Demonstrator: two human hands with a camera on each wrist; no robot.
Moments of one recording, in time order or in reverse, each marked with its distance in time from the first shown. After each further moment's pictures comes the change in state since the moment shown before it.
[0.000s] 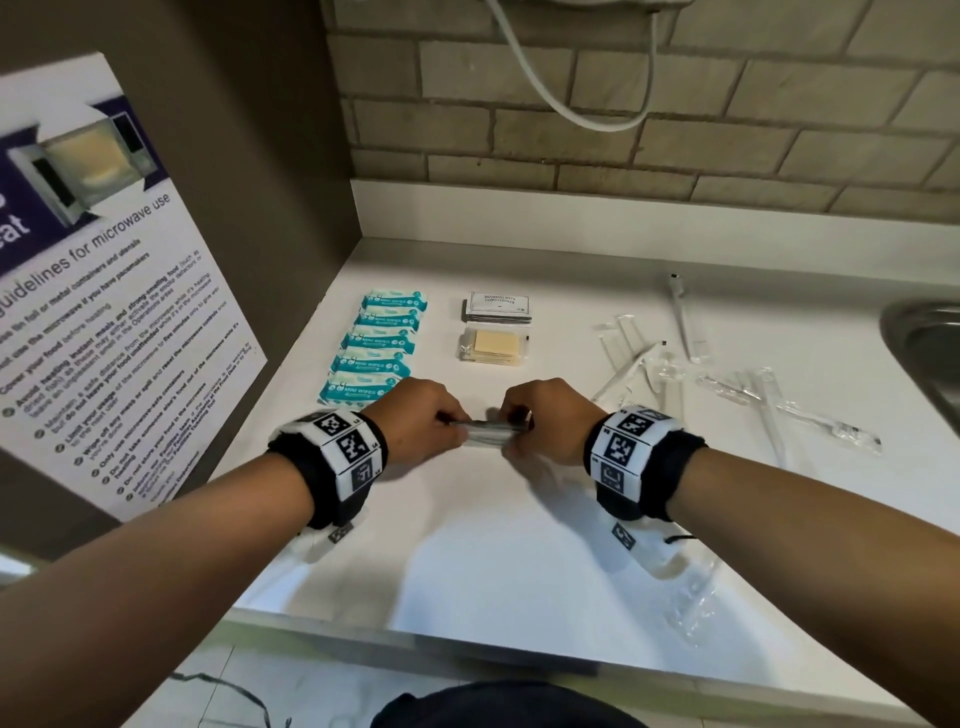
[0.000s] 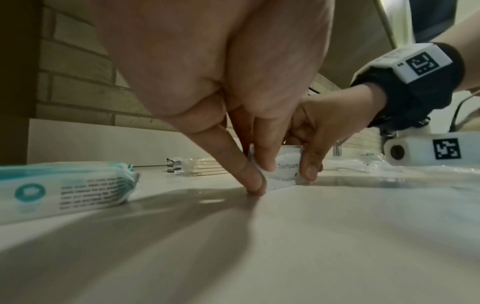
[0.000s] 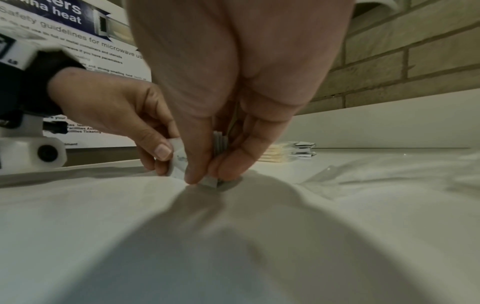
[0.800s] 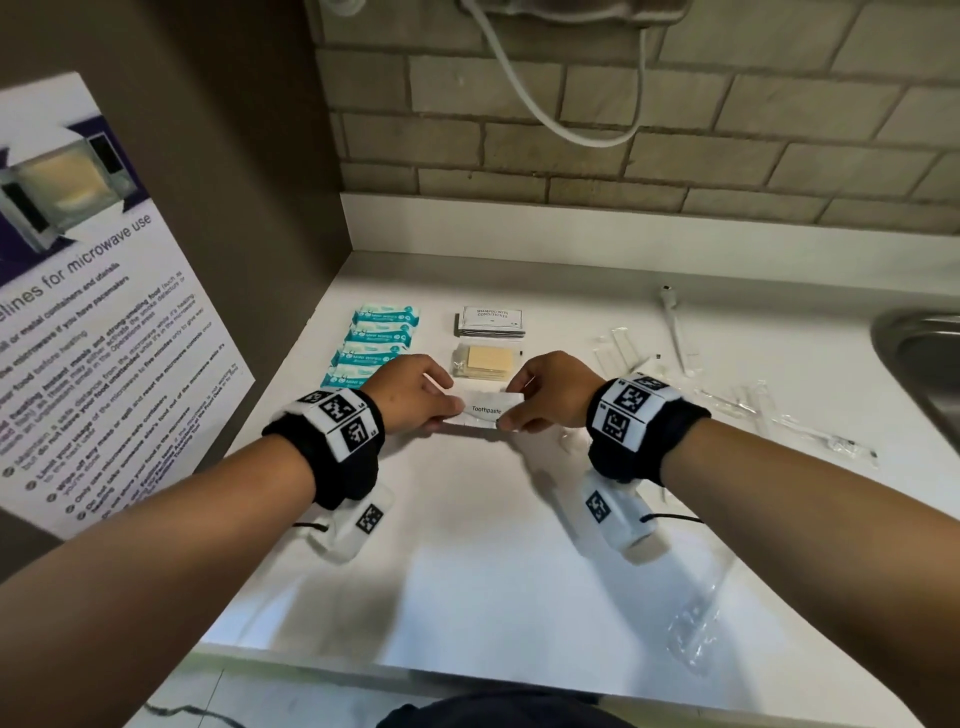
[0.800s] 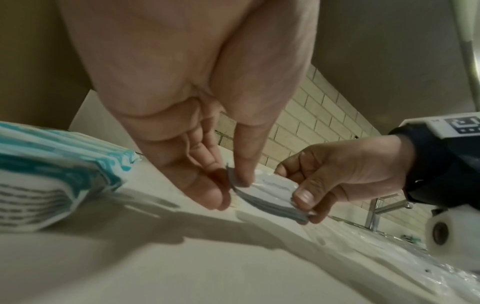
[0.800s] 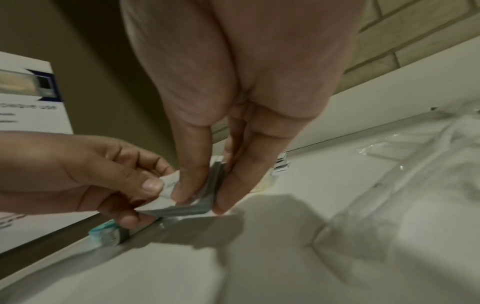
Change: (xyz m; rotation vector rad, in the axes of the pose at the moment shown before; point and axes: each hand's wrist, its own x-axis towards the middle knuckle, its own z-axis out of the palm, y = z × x) left_hand 0.036 0.001 -0.019 -0.535 0.047 -0.282; right_hand 0.031 0.010 -0.033 0.503 -0.036 0.258
